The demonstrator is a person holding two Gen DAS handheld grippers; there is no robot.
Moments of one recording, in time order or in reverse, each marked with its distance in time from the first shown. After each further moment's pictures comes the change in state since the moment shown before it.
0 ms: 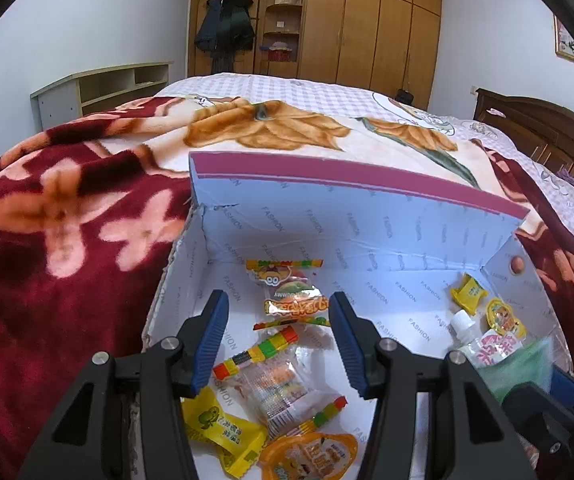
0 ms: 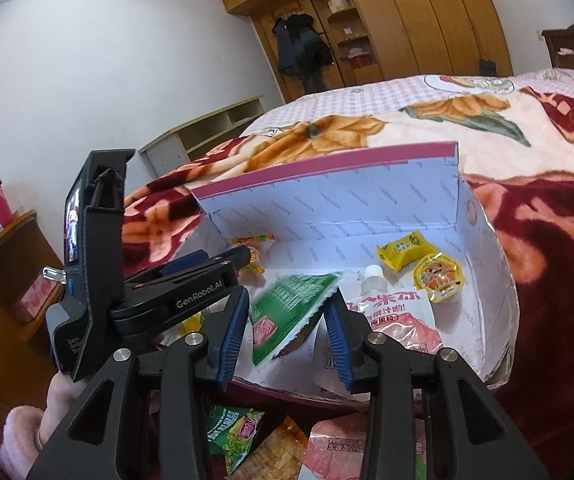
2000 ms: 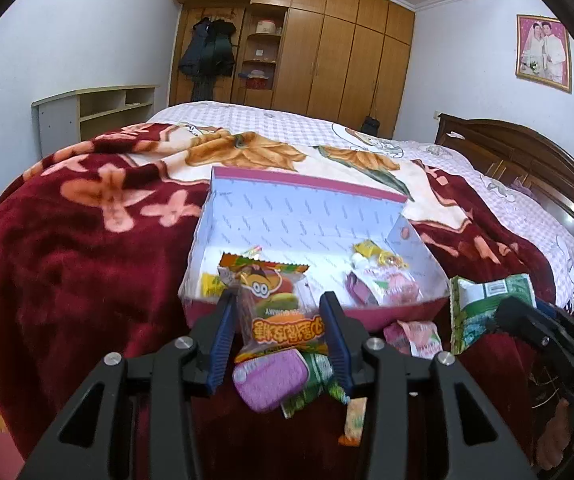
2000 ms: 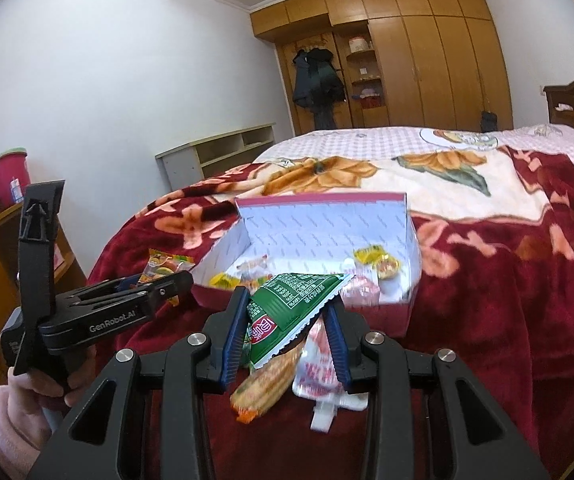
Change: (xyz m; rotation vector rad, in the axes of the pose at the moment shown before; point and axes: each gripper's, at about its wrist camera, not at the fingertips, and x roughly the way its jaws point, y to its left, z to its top) left arm -0.158 -0.002 -0.060 -0.006 -0.104 -0.118; right arm -0.139 0.033 -0.037 -0.151 -0.115 -0.038
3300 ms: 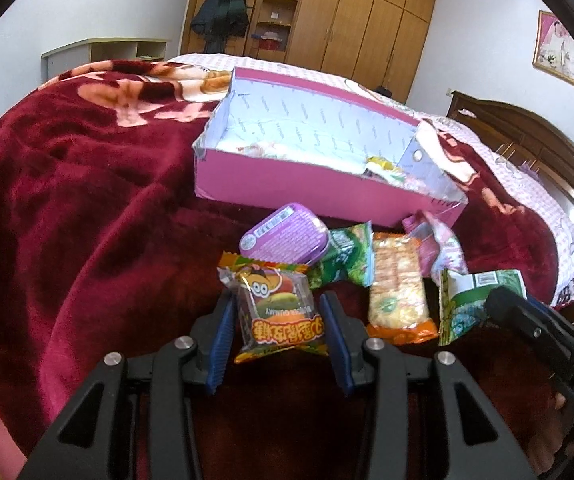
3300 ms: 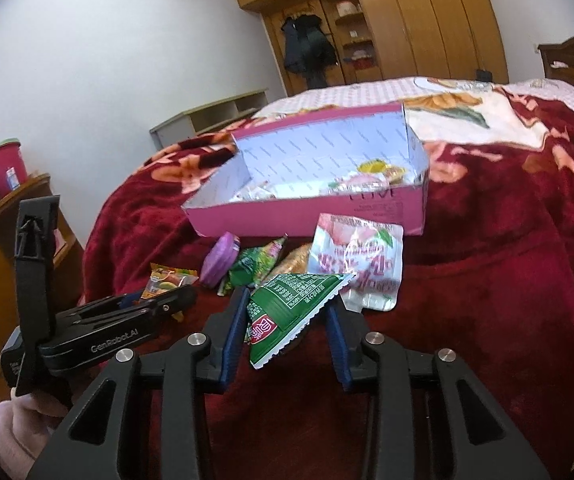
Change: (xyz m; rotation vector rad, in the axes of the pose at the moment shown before) left arm -0.002 0.008 -0.089 -0.075 0.139 -0.002; right arm 0.006 0.004 -0.070 0.076 0.116 0.011
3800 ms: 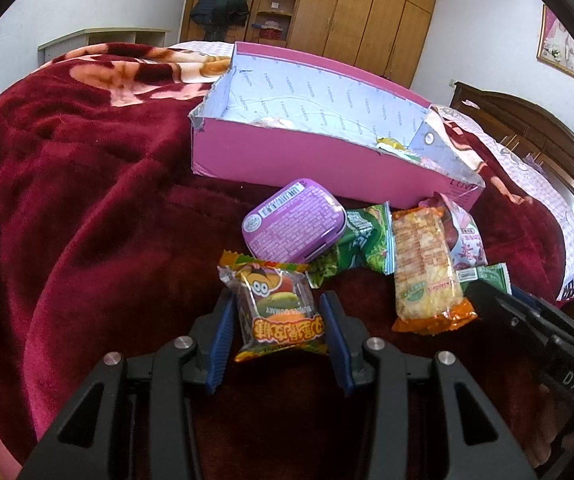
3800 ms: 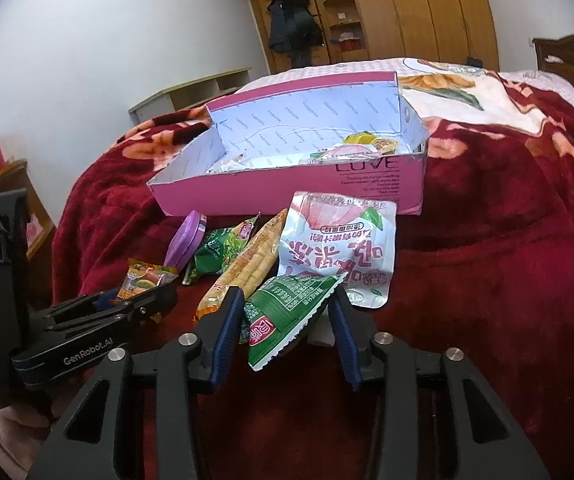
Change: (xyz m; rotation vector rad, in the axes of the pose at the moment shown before) left arm 0.026 0.006 -0.007 0.006 0.038 0.010; right arm 0.038 -0.008 -0.004 0.011 0.086 -0.068
